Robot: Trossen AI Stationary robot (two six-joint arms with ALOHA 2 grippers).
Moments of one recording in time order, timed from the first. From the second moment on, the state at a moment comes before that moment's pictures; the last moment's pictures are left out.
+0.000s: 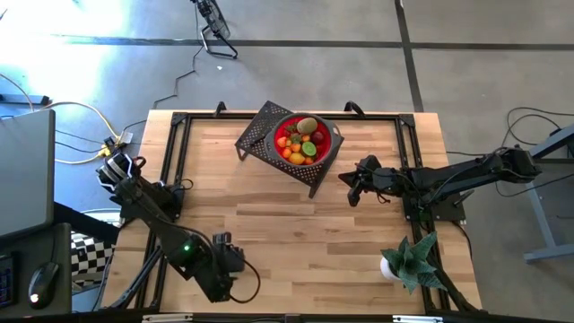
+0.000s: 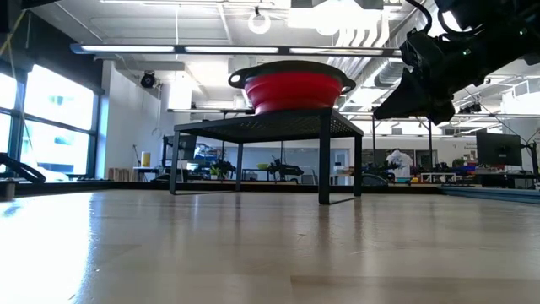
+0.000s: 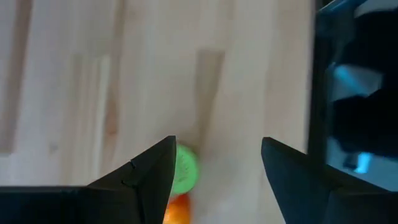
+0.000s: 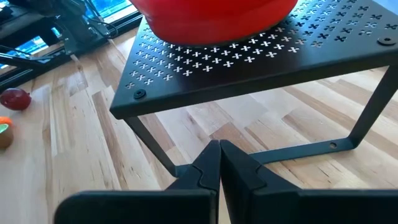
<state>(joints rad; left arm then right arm) -0.79 1.61 1.30 -0.83 -0.26 -0.85 0.05 0.94 0.36 0.09 0.42 0.53</state>
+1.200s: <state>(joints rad) -0.79 1.62 0.94 -0.53 -0.17 -0.97 0.05 0.94 0.36 0.08 0.42 0.53</state>
